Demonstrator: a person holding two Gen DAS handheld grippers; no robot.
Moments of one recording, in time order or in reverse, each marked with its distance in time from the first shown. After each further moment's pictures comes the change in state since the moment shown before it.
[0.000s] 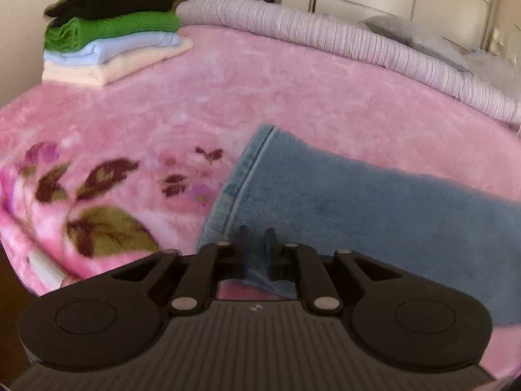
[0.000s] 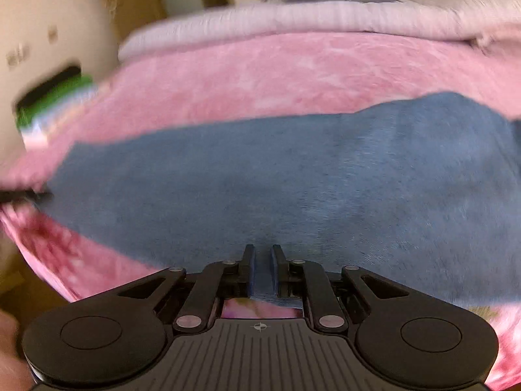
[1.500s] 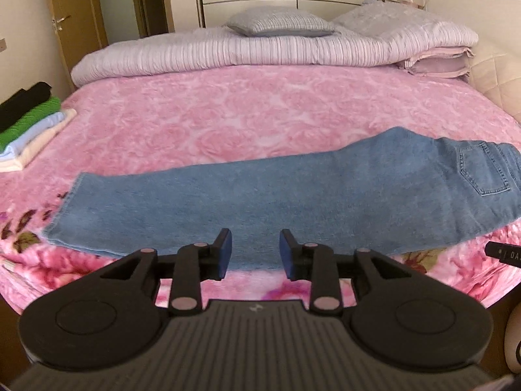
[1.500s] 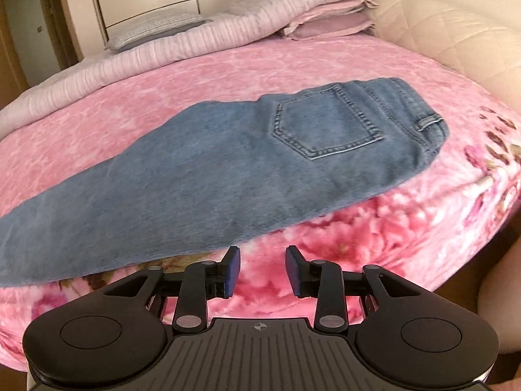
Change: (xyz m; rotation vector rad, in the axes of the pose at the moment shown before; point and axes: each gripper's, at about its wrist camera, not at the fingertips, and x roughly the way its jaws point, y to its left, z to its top) left arm -0.182 -0.267 -0.034 0.264 0.013 -0.170; right arm -0.148 -0.100 -0.037 0.299 -0.101 -0.442
